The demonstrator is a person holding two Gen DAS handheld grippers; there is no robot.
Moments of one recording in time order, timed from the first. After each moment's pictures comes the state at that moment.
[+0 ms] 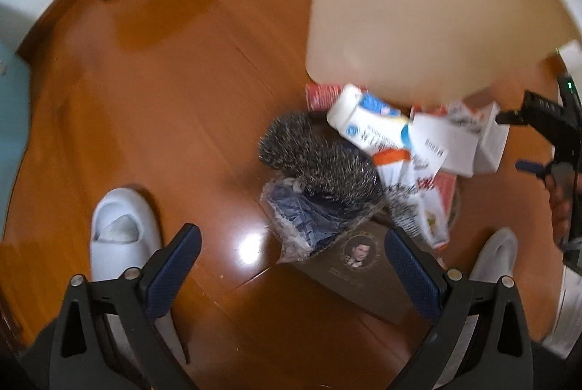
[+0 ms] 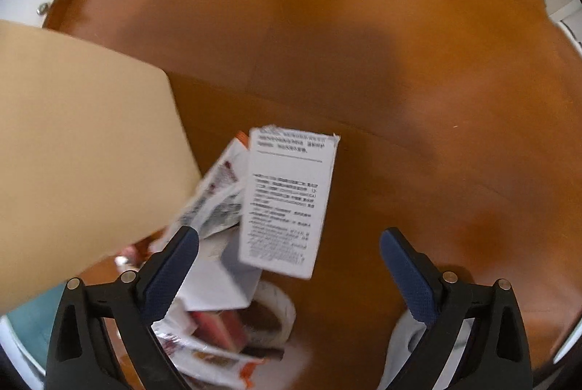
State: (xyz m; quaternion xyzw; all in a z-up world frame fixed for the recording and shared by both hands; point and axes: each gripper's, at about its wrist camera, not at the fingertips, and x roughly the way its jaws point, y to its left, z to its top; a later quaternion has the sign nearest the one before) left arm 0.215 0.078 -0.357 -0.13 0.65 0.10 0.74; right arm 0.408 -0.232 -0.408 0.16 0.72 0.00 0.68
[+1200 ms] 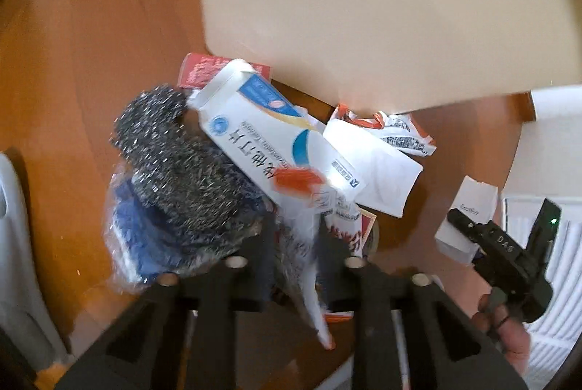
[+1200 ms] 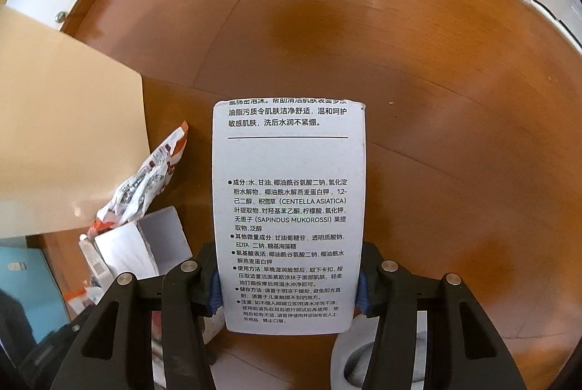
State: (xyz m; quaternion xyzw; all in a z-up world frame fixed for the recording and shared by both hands) left arm 0.271 0.015 -0.405 -0.29 0.63 0.05 0.72; right arm 0.324 -0.306 -0.415 0.16 0.65 0.01 0.74
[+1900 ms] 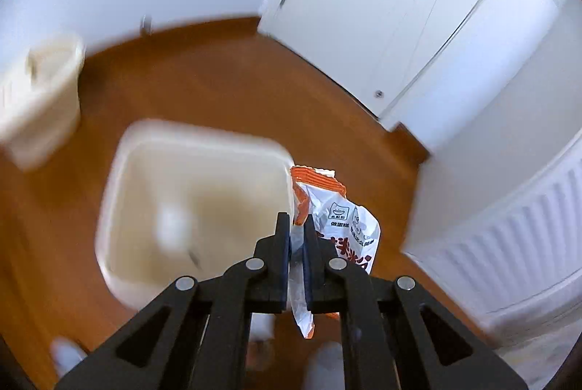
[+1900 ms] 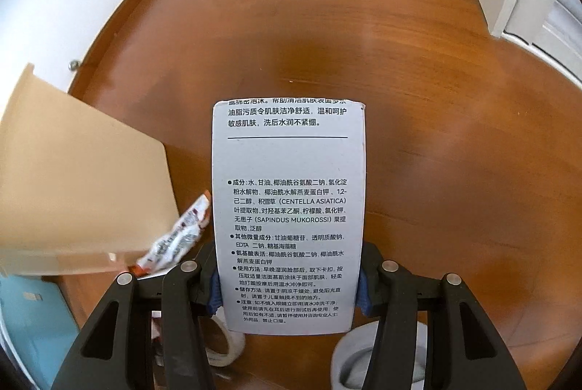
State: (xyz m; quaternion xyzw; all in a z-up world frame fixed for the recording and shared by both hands) left arm 0.374 0.017 -0.106 -0.17 0.43 -0.07 0.89; right arm 0.327 -0.308 -0.373 0.21 0.58 -0.01 0.79
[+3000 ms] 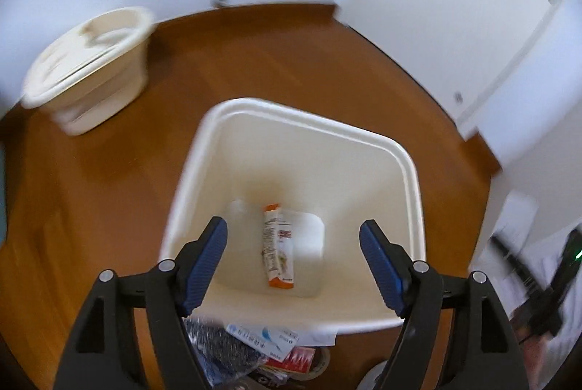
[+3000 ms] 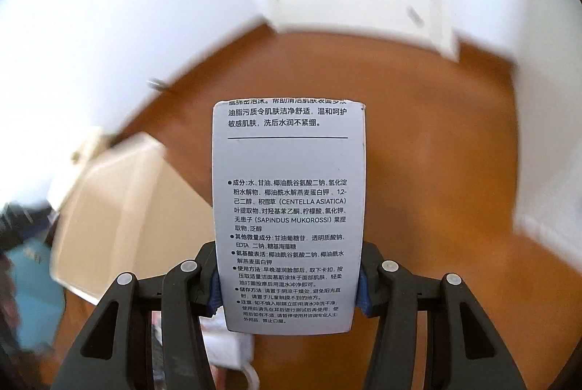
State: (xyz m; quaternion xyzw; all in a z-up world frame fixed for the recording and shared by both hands) left arm 0.345 0.070 -0.179 -0.21 0.45 0.08 0.86; right arm 0.376 -0.263 -0.197 0.08 0.42 0.14 0.89
